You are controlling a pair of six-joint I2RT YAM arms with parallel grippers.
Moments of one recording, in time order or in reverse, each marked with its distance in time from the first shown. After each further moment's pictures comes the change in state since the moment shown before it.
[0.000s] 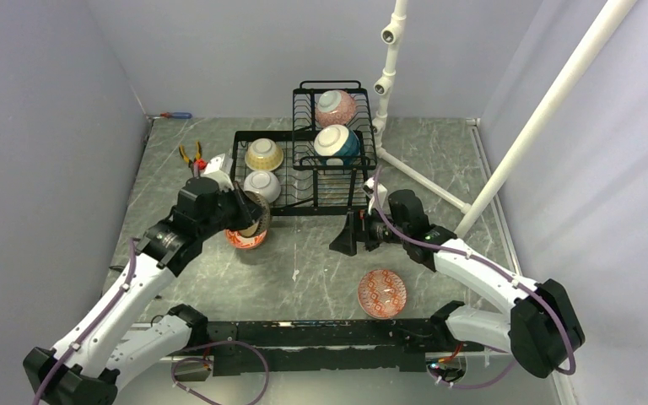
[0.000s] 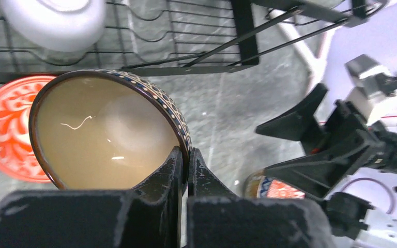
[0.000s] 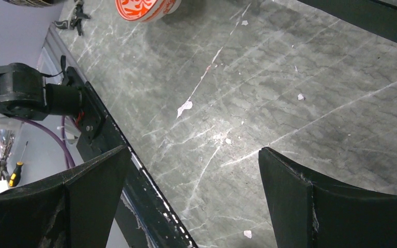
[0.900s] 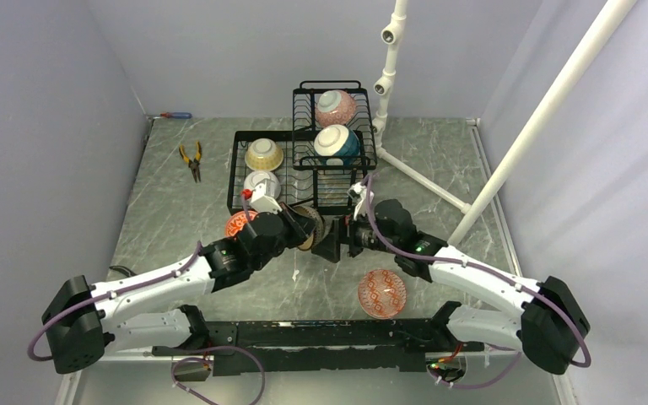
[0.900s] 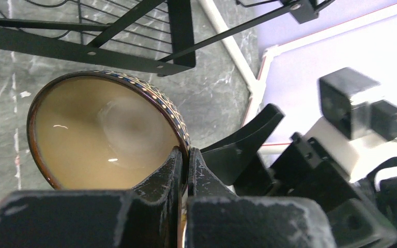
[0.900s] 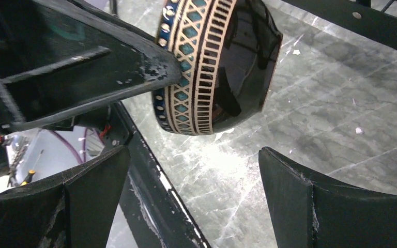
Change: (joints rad) left arm -0.498 0.182 -0.230 0.584 -0.455 -0.462; right arm 0.191 -0.044 -0.008 0.147 0.134 0.118
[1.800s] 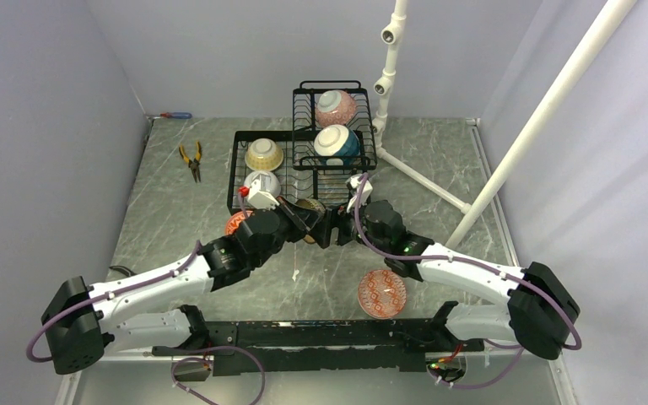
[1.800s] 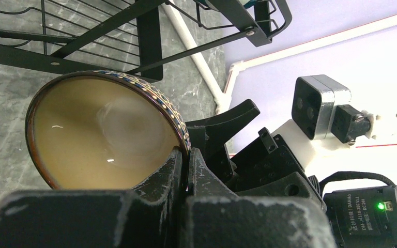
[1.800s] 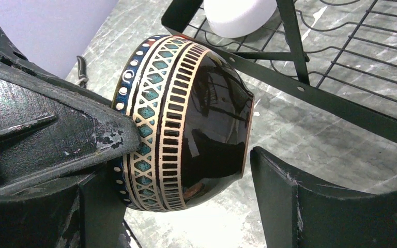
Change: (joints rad) left arm -0.005 0.006 0.023 0.084 -0.005 -0.070; right arm 0.089 0.111 0.018 0.200 0.320 -0.034
